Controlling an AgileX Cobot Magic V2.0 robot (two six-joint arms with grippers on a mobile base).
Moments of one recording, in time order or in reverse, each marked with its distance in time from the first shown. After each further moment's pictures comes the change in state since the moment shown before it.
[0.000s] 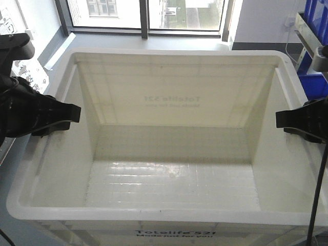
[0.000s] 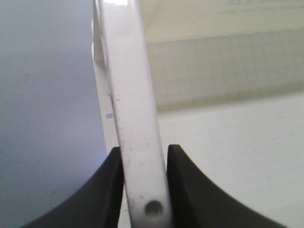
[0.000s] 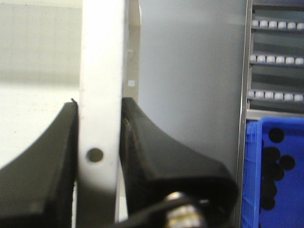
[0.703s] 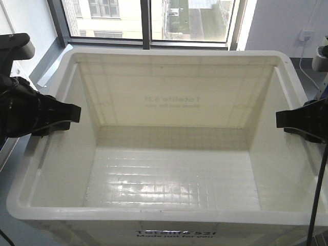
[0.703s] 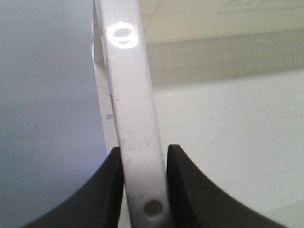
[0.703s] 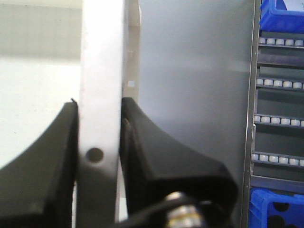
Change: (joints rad) left arm 0.000 0.000 0.000 -0.001 0.001 0.000; right arm 0.000 0.000 0.000 0.000 0.000 0.000
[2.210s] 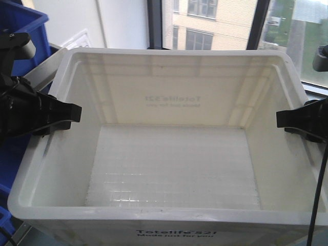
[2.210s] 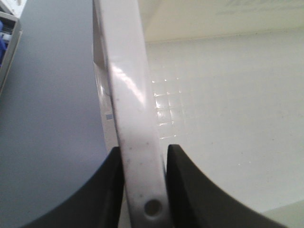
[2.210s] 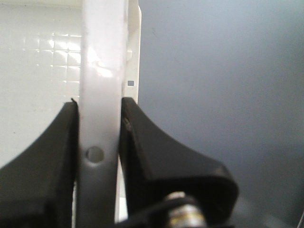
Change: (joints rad) left arm 0.000 0.000 0.000 0.000 -0.005 0.000; right arm 0.000 0.000 0.000 -0.004 -0.001 0.001
